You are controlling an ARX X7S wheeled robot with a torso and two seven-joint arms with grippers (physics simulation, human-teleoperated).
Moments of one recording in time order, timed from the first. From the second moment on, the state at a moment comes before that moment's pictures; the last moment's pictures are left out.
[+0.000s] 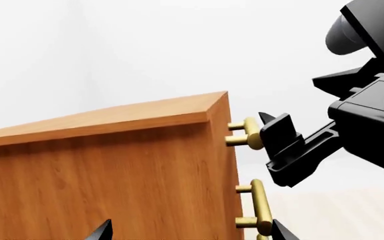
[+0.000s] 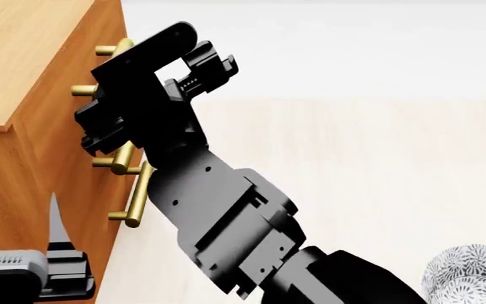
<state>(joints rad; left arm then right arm) -0.19 -0.21 0.30 0.82 -0.04 -0.80 -0.48 1.31 0.01 -1.27 0.74 0.74 -0.01 0.37</state>
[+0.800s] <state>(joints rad) -0.19 -0.22 0.31 0.79 -0.05 -0.80 -0.50 1.51 0.27 -1.49 0.32 0.90 0.15 0.57</state>
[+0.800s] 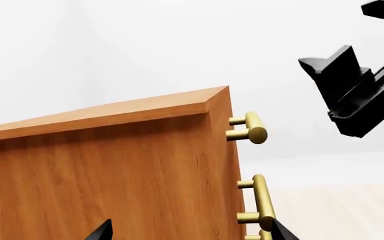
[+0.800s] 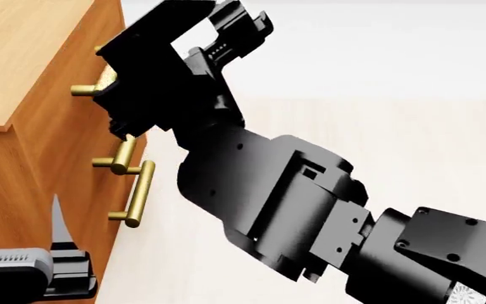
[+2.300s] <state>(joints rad) -0.21 -0.23 0.34 0.77 -0.07 -0.79 -0.54 2.10 1.54 -1.49 -0.93 1.40 1.13 0.70</state>
